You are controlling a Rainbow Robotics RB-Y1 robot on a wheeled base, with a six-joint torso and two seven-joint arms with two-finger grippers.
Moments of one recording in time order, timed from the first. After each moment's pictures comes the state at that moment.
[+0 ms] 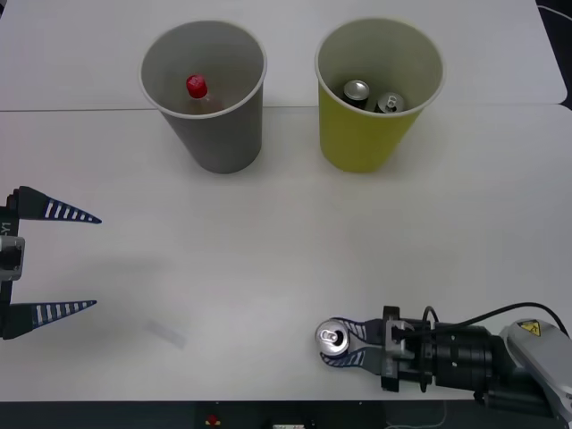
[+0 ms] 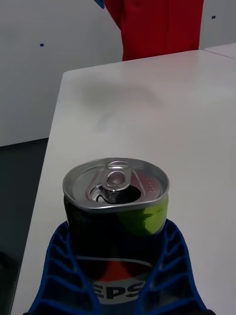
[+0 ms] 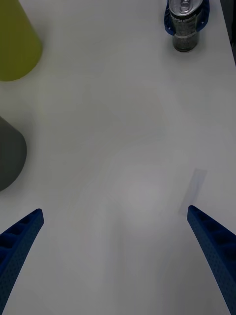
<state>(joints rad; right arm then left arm) 0.04 -0.46 0.27 -1.38 1.22 -1.16 0.52 0.26 1.13 0.26 -2.01 -1.31 -1.13 -0.09</state>
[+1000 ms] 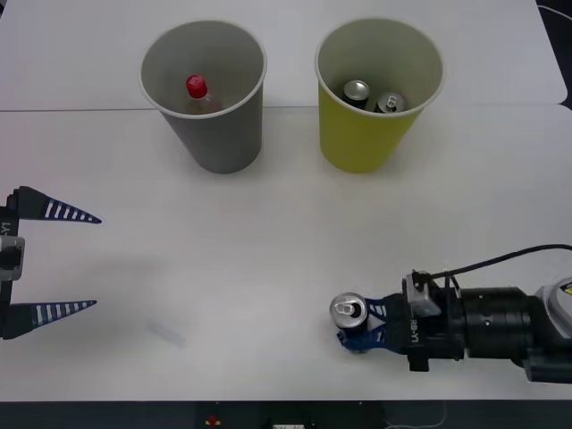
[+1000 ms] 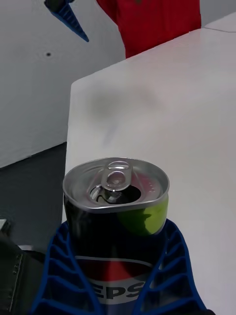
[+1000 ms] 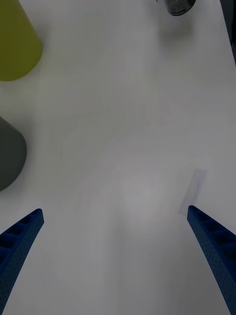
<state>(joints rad) 0.03 -0.69 0.29 -1.71 1.22 -1.10 -0.04 0.26 1.13 0.26 -2.01 -1.31 -1.13 -0.09</state>
